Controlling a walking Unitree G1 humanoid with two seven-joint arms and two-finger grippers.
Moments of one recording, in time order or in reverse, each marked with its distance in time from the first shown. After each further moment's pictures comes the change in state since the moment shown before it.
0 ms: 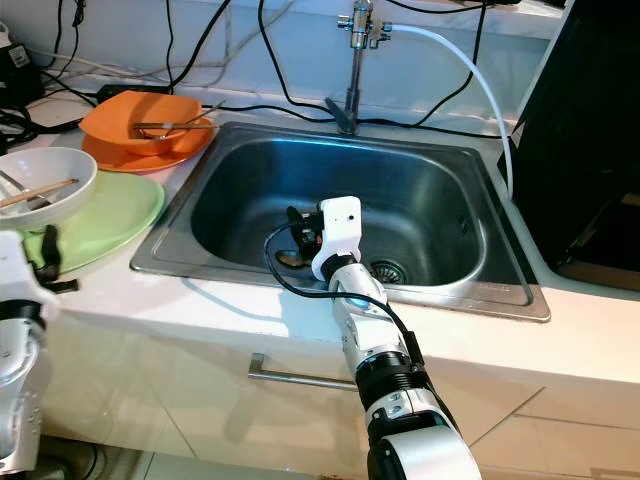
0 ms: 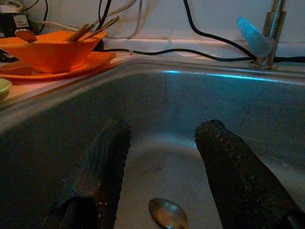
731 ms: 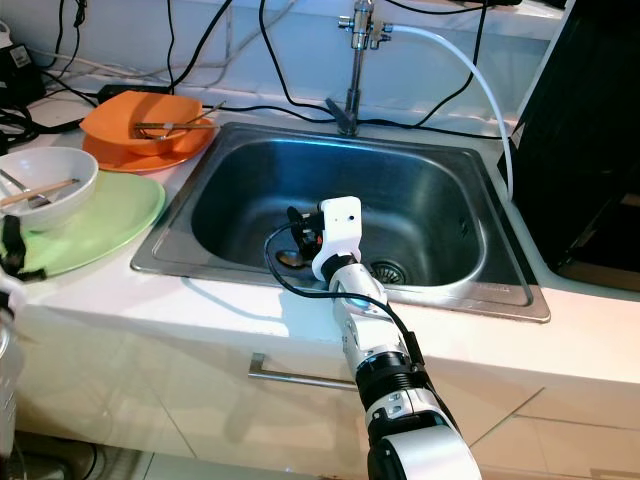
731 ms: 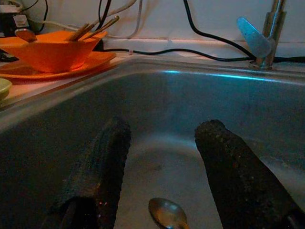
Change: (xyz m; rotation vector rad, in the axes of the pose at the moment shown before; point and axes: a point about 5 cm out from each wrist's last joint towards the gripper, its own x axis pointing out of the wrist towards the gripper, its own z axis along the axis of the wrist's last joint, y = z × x) left arm 0.017 0.017 0.012 0.025 -0.035 0.051; right arm 0.000 0.000 0.000 0.000 0.001 -0.001
